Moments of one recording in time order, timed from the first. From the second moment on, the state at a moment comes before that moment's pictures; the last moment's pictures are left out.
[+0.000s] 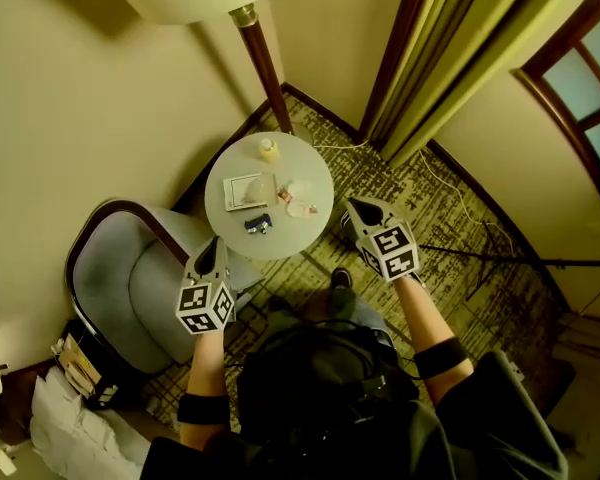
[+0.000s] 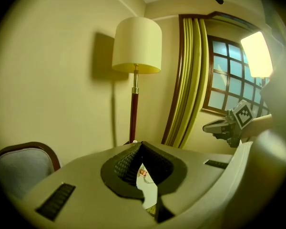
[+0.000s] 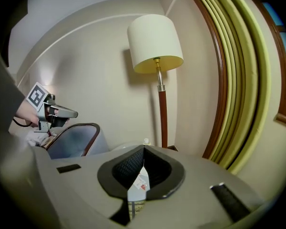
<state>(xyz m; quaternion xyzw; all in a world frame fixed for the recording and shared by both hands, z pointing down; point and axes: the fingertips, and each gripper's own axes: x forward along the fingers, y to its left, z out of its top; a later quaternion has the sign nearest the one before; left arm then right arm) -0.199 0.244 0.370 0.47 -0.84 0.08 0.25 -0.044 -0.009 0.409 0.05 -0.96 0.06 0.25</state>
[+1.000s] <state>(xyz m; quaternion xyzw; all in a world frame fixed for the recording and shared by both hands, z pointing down) -0.307 0.044 0.591 0.55 -0.79 0.11 0.25 -0.060 -0.031 0.544 0.12 -0.94 0.16 0.28</state>
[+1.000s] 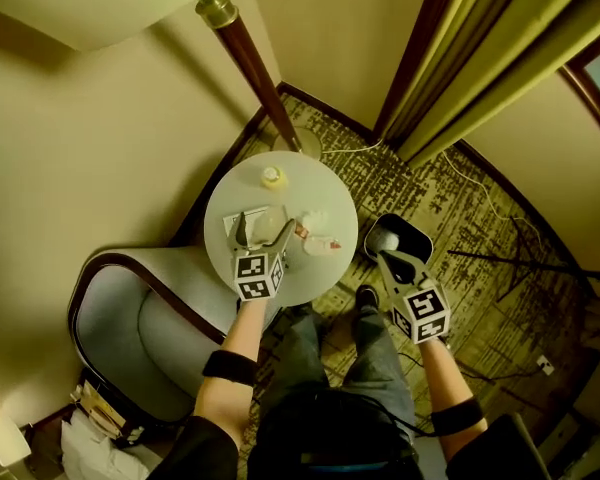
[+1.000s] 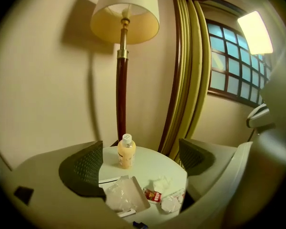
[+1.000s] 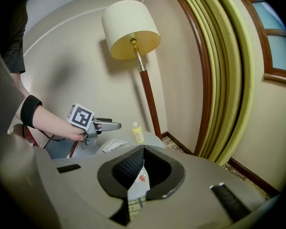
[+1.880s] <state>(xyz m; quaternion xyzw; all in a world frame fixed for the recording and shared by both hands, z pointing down) -0.395 -0.054 0.741 0.51 -0.81 0.15 0.25 -0.037 -0.042 0.641 0.20 -0.92 0.20 0.27</state>
